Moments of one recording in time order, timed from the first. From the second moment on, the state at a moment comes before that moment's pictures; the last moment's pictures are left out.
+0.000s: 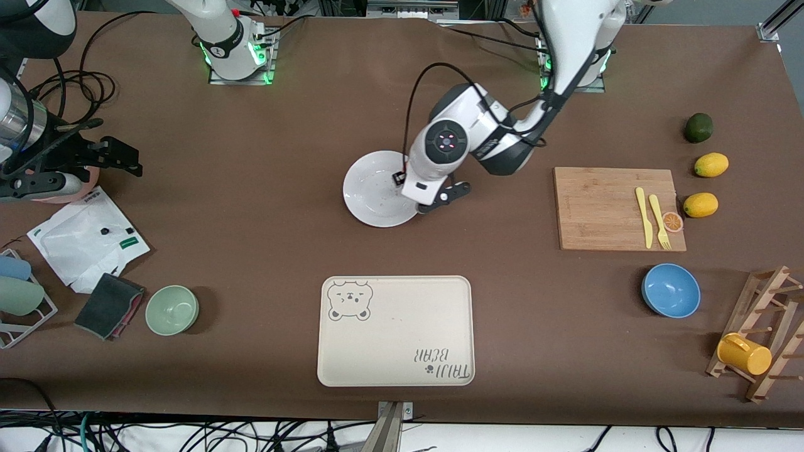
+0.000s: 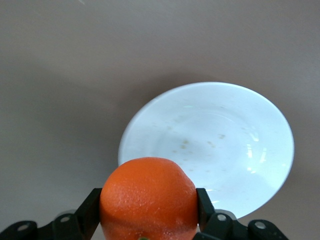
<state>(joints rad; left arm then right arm) -0.46 0.62 -0.35 -1.58 -0.12 2.06 -1.20 0.16 0.10 -0.13 -1.59 0.03 1.62 -0.09</state>
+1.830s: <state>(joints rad) -0.45 0.56 -0.27 -1.52 0.22 1.66 -1.25 0.20 0.12 -0.08 -1.63 0.07 1.69 -0.09</state>
